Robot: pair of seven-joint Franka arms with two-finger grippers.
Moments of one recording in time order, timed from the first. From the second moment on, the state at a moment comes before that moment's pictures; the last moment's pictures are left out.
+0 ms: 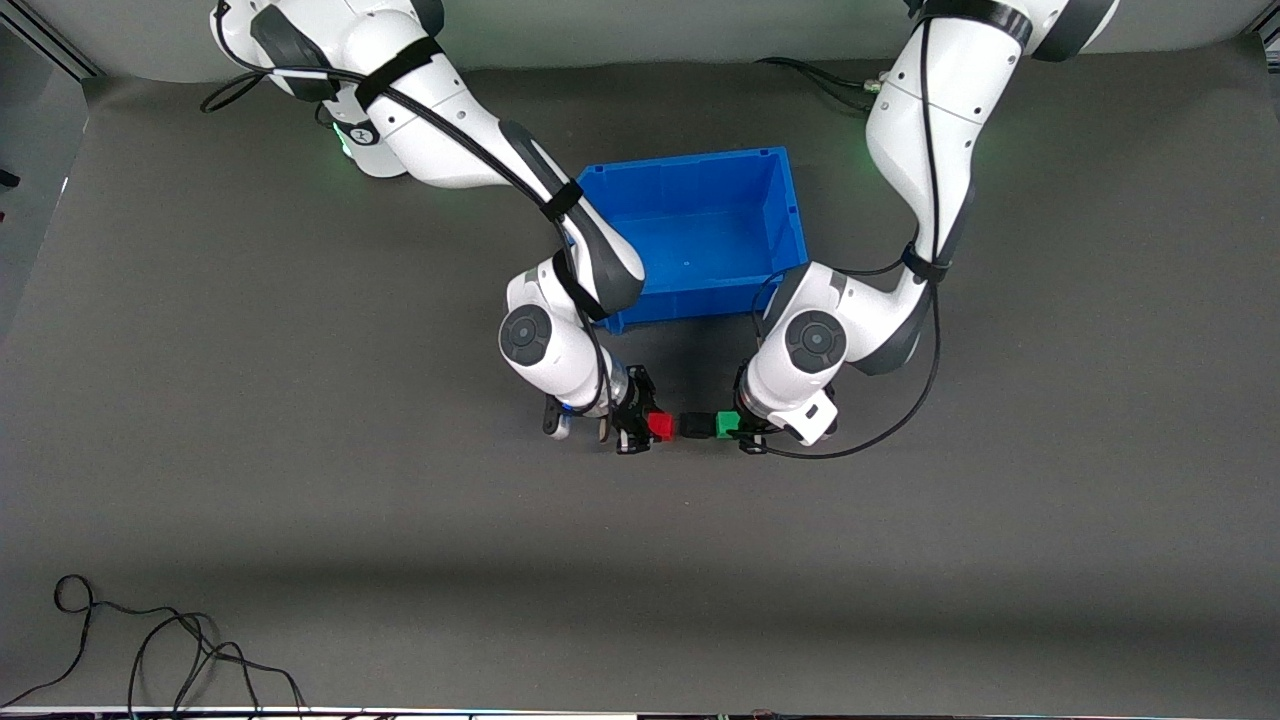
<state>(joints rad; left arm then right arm) -0.52 0.70 -0.06 -1.71 -0.16 2.52 -2.06 0.75 0.86 -0.10 -1.46 0.57 2.56 1.93</state>
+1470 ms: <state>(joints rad) -0.54 0.71 -0.06 -1.71 -0.16 2.55 -2.06 0.79 0.90 -0.10 -1.43 0.55 2.59 1.93</state>
